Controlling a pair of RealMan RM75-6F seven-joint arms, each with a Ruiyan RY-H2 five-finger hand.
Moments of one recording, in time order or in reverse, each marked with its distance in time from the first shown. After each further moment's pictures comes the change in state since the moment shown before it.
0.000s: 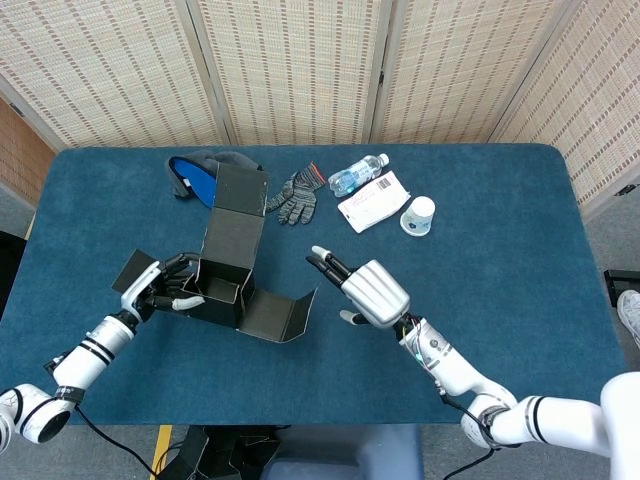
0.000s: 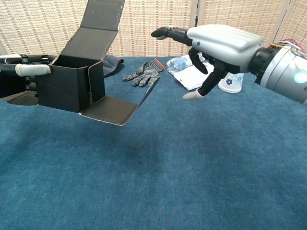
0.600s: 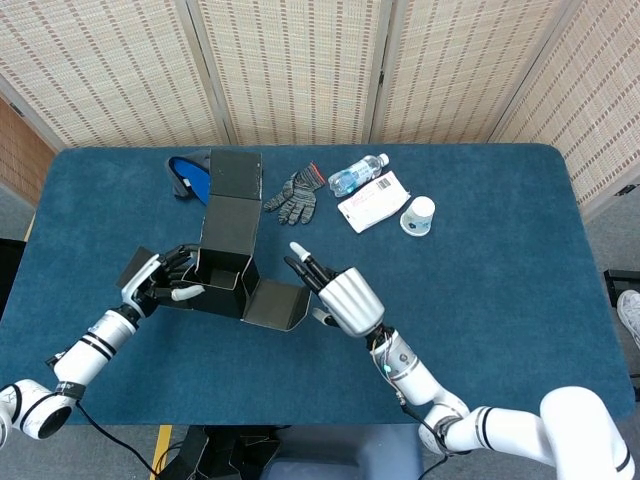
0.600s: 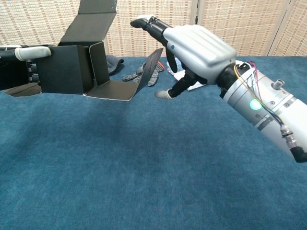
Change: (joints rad) left arm -0.008 0.039 -0.047 -0.067 -0.020 -0.038 -0.069; right arm -0.025 -0.298 0.075 0.234 -0.096 0.155 -0.052
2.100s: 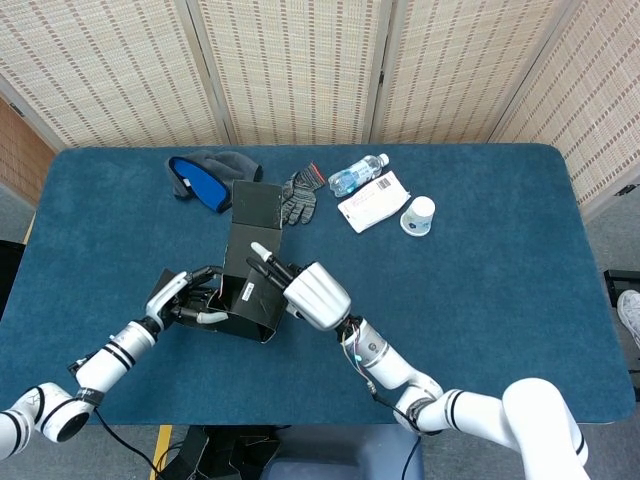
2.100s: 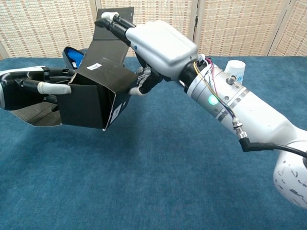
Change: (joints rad) left arm -0.009 -0.108 0.031 0.059 0.045 -0.020 0.236; right arm 0.124 -0.112 0.057 0.213 -0.072 -0.057 0.042
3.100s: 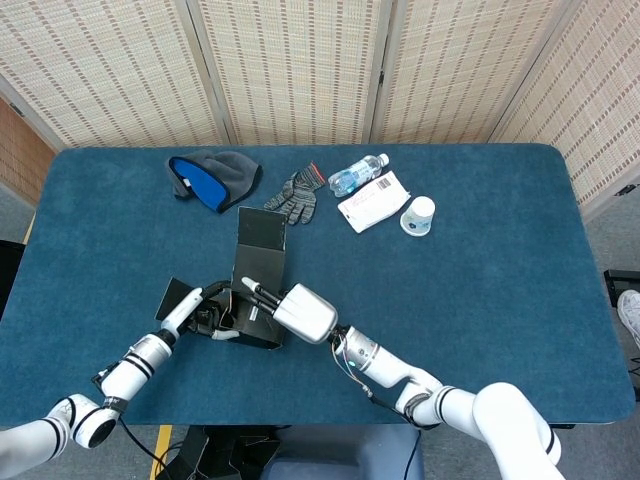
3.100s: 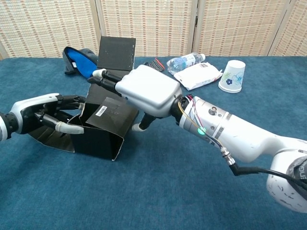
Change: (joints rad) left arm 0.037 -0.209 0.029 0.207 -0.026 0.011 0.303; right arm 0.056 -0.113 -0.124 0.296 -0.079 -0.071 0.113
